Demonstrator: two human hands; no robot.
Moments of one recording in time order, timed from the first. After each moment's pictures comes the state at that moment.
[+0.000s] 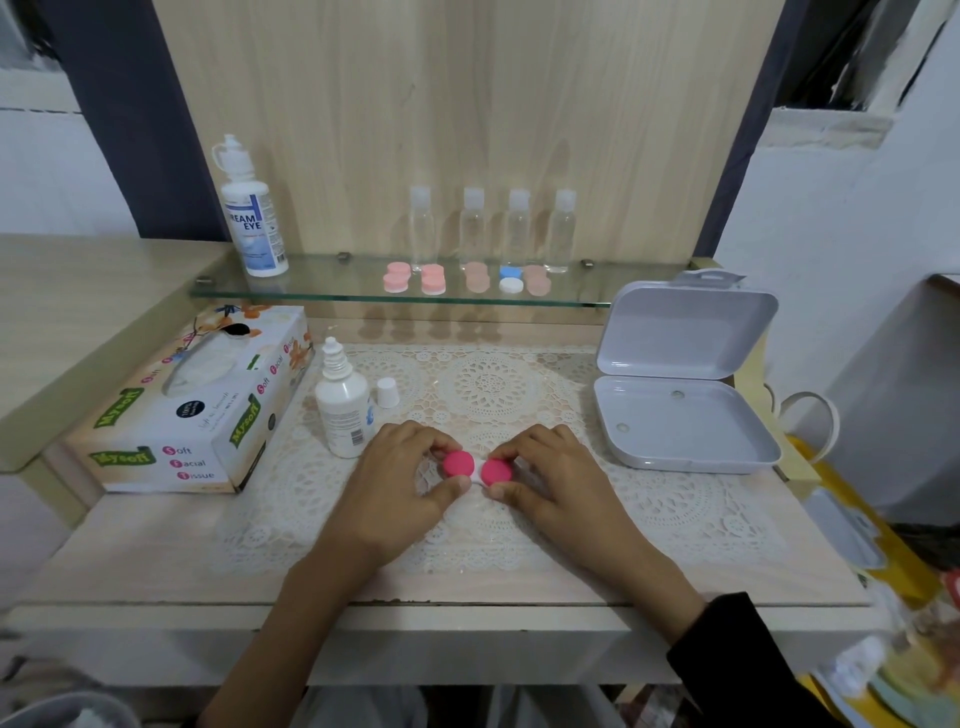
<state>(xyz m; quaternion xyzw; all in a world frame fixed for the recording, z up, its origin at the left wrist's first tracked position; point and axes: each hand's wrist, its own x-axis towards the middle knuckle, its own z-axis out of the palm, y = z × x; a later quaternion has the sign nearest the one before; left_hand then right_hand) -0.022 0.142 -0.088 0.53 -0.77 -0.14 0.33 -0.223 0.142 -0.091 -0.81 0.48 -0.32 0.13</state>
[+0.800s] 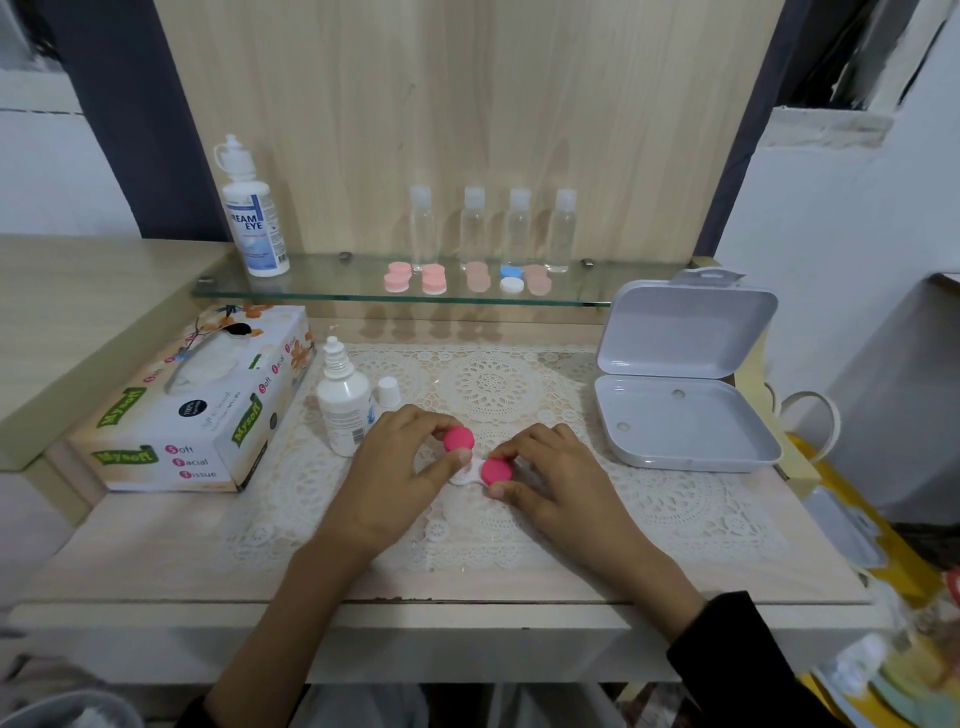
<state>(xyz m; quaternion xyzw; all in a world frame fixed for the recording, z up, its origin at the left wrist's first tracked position) -0.022 0.136 -0.078 0.51 -0.76 -0.15 0.37 -0.222 0.144 -0.088 -0.81 0.48 -0.32 0.13</state>
